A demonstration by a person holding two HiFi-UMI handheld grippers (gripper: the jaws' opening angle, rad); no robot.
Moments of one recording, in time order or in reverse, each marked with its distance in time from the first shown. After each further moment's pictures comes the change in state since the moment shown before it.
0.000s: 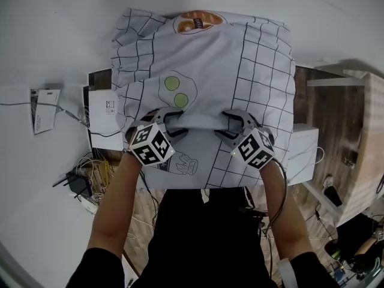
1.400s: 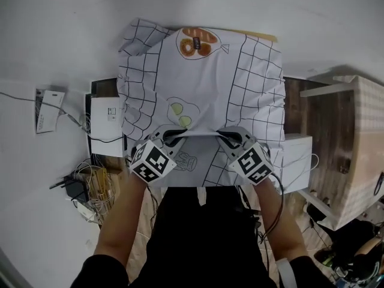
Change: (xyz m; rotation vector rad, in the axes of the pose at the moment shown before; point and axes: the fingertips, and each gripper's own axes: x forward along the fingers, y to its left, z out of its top) left arm -0.054 -0.030 0.042 -0.179 -0.210 0.161; right arm -0.053 0.034 0.039 0.073 -0.081 -0.068
